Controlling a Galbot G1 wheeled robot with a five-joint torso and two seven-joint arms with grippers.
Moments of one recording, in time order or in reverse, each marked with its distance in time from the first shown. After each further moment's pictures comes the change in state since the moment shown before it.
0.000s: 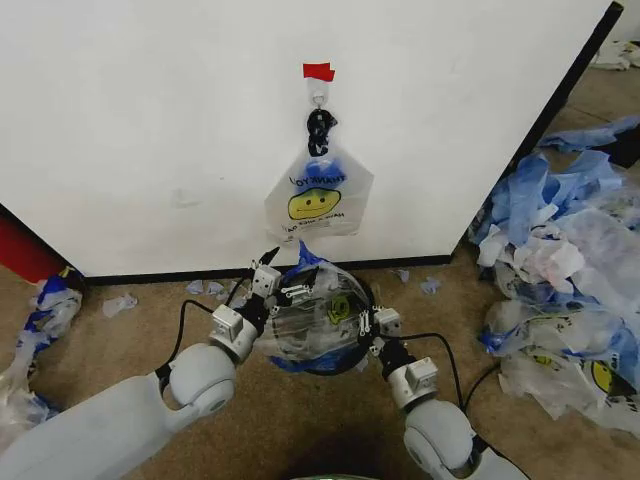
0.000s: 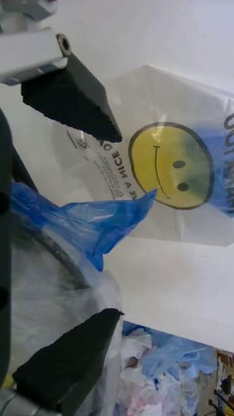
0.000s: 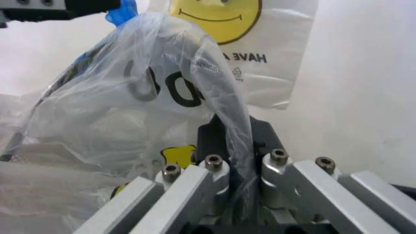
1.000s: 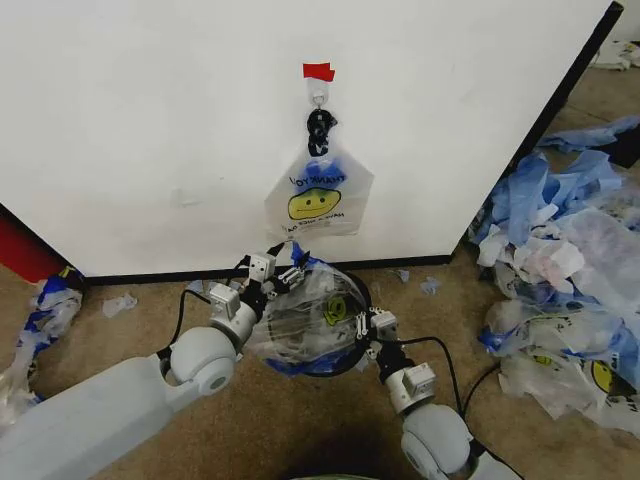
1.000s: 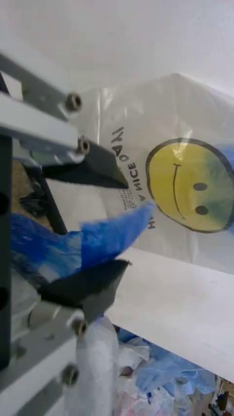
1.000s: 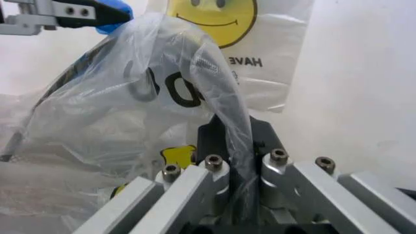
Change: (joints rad) left arm -0.088 0.002 0.038 0.036 -0.177 0.019 -0.012; right arm -0.010 0.009 0.000 -0.003 -0.021 0.023 0.020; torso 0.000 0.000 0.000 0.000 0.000
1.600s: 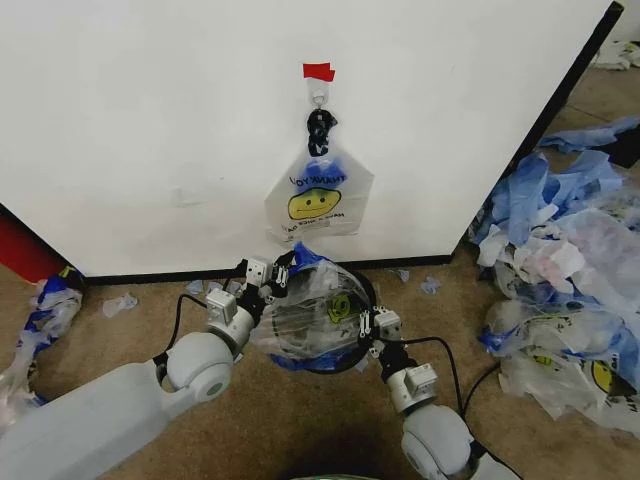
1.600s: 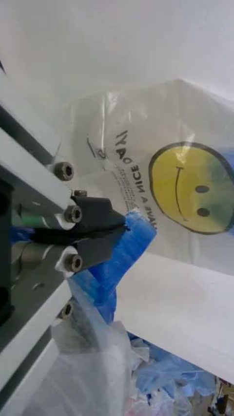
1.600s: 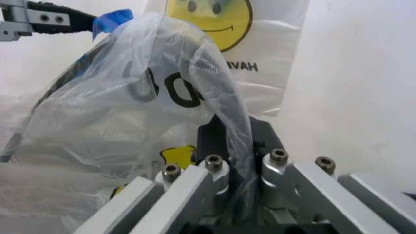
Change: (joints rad) left arm 0.029 0.010 -0.017 -0.019 0.008 -0.002 -0.013; right arm -0.013 0.007 0.006 0.010 -0.020 0.007 0.008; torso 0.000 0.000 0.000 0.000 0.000
